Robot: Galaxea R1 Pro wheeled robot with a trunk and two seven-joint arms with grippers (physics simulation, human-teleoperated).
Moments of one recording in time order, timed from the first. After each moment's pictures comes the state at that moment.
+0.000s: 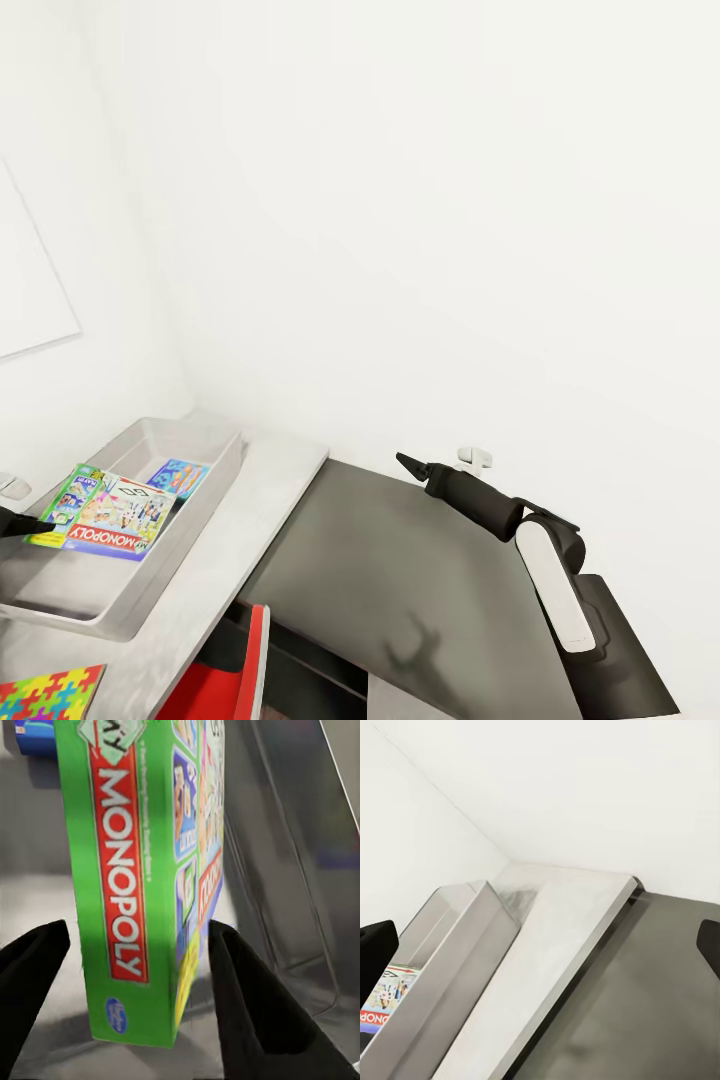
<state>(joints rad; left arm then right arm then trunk) -0.73 0.85 0.09 -0.76 -0.22 0.59 -1.45 -0.41 -0.03 0.07 -1.53 -0.70 0.68 0.23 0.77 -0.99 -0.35</state>
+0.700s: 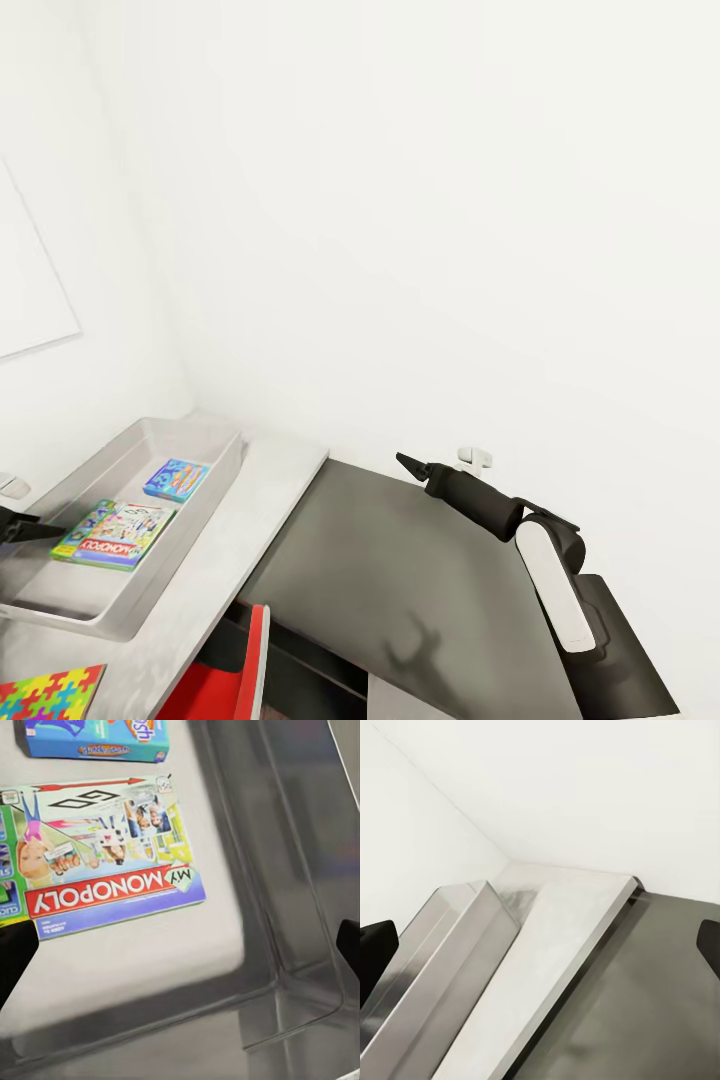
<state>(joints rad) -0.73 0.85 0.10 -0.76 -0.22 0.59 -1.43 -0.41 -0.03 0.07 -1.53 -0.70 0.68 0.23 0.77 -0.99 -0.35</state>
